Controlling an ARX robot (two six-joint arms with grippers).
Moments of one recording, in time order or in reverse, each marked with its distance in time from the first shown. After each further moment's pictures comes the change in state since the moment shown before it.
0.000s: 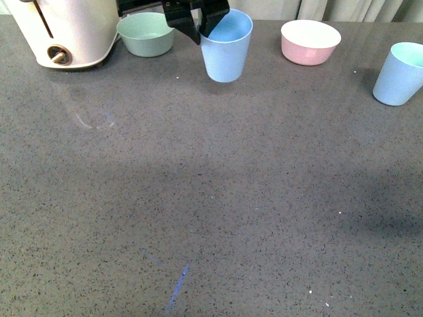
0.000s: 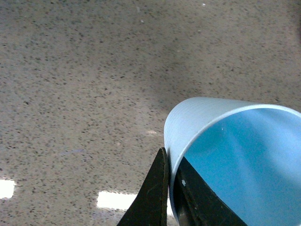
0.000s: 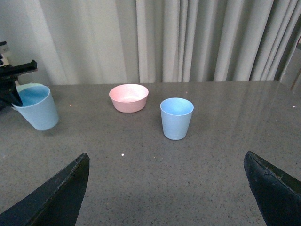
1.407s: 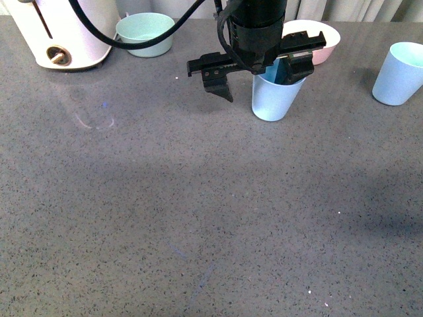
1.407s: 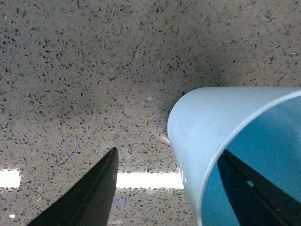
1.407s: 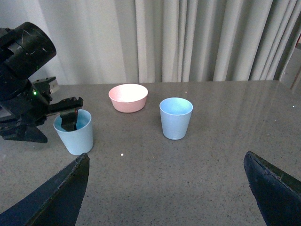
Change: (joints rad) left arm -0.134 0.185 0.127 -0.025 0.039 -0.037; right arm 0.000 0.000 0.000 0.000 0.000 0.000
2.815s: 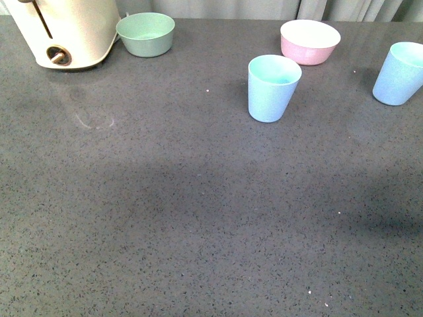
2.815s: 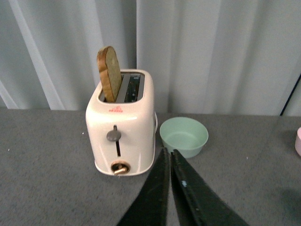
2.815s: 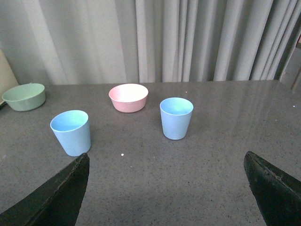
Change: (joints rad) left arm 0.362 -1.206 -1.789 1.693 -0.167 0.661; right arm 0.000 0.000 0.000 0.000 0.000 0.000
